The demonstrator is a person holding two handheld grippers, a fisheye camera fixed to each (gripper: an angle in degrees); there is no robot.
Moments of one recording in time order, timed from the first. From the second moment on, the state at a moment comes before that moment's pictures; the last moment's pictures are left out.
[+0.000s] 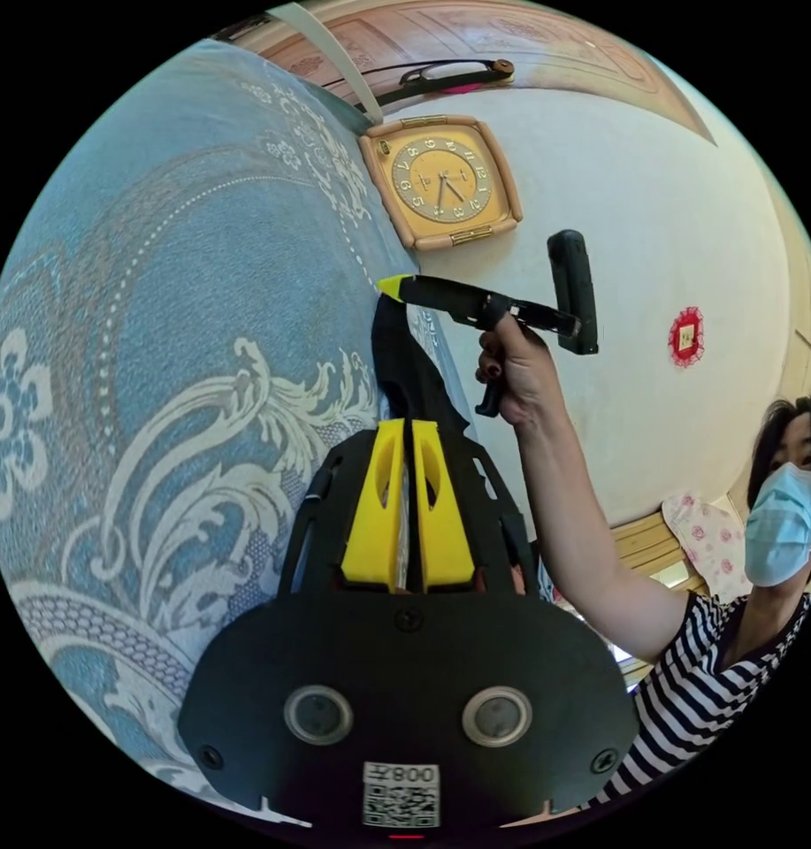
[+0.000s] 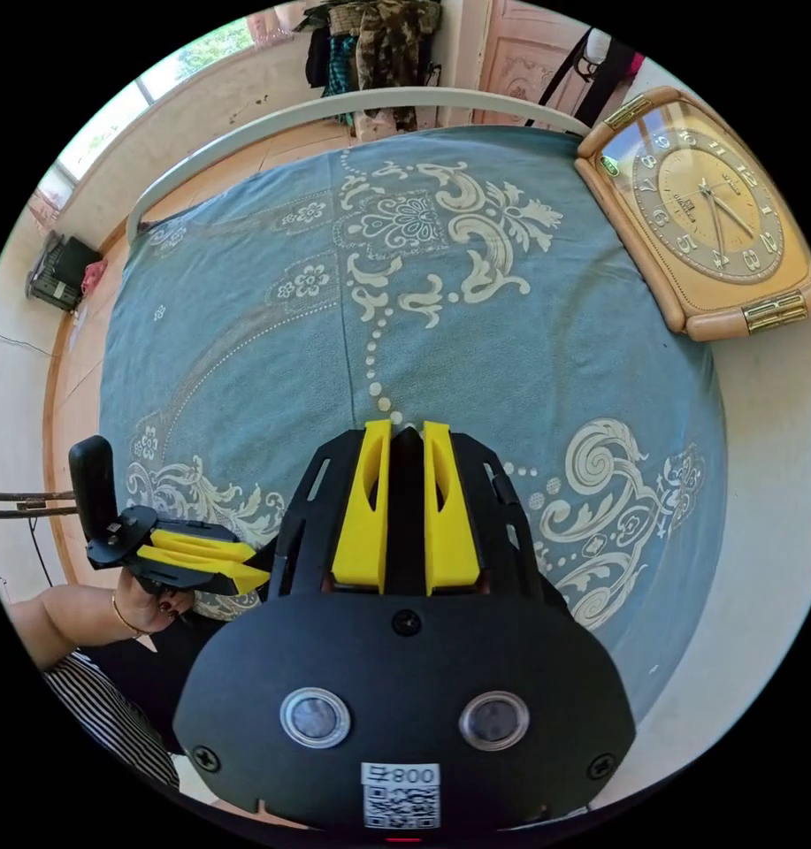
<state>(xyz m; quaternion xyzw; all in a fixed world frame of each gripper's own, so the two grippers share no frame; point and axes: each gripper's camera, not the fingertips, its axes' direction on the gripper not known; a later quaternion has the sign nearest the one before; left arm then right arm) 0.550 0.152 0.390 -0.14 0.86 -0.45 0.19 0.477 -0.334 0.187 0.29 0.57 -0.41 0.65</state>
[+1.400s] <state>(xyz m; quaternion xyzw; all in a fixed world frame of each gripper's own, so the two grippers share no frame) 0.377 0.033 0.091 0.04 0.86 -0.14 0.49 0.695 -0.310 -0.105 0.38 0.19 -0.46 0.78</state>
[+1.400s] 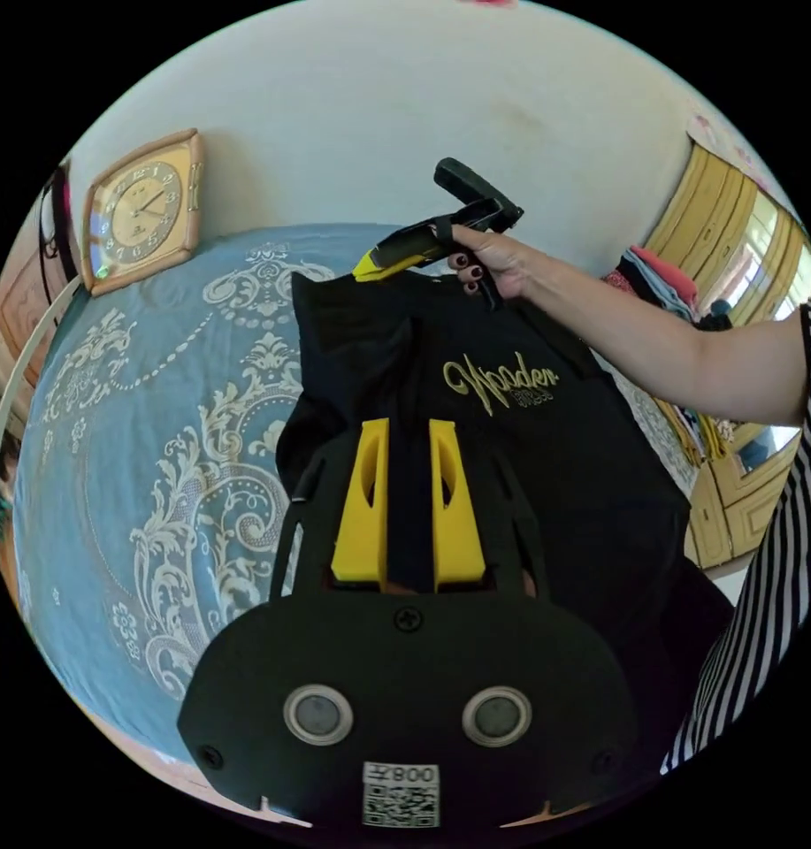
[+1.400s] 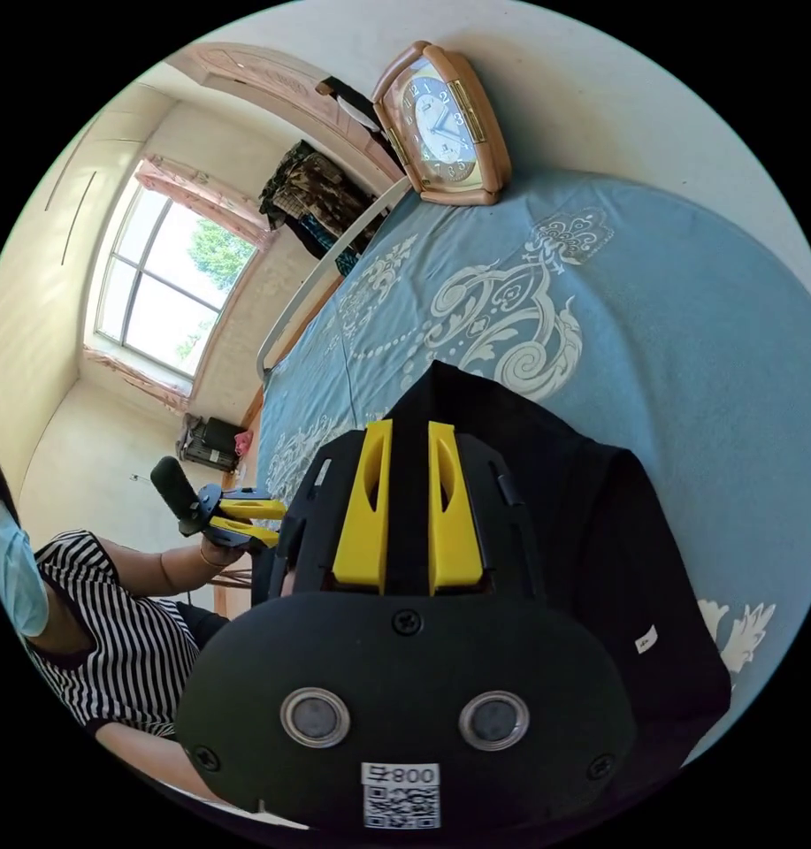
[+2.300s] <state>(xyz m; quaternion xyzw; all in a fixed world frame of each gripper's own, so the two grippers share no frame) 0.504 0.029 0.213 -0.10 0.89 -0.34 0.29 0.708 -0.361 -0.116 0.36 0.22 -0.43 0.80</state>
